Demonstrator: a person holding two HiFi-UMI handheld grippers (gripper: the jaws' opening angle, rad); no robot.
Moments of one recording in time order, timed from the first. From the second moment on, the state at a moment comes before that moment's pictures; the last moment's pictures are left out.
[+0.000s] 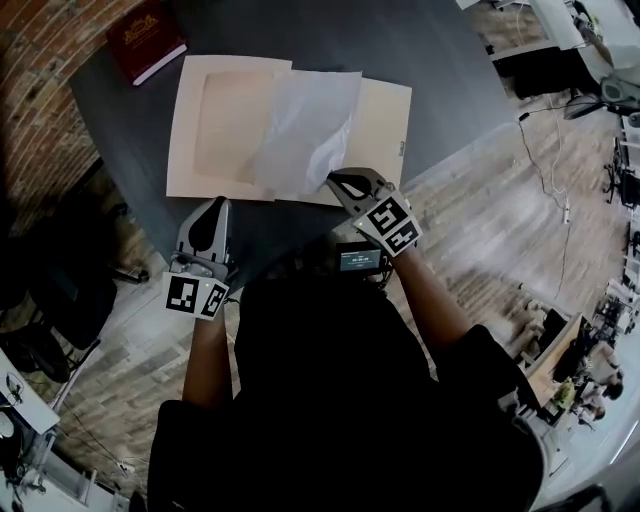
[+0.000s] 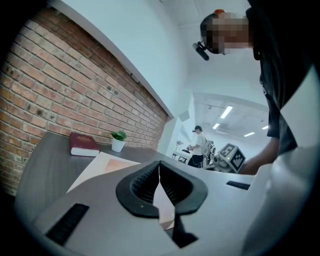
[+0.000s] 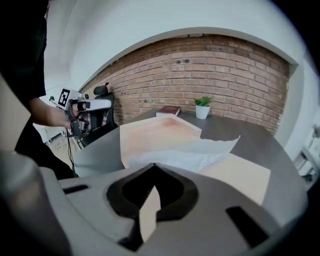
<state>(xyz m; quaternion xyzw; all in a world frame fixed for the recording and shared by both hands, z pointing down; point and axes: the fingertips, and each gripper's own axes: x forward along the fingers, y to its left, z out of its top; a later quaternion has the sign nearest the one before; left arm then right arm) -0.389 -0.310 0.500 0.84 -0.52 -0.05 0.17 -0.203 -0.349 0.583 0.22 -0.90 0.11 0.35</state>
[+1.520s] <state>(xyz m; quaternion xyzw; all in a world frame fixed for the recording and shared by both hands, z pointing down) -0.162 -0.039 0.352 0.86 -0.51 -0.03 0.04 0.053 -0.092 0.403 0.31 -0.94 0.02 0.10</state>
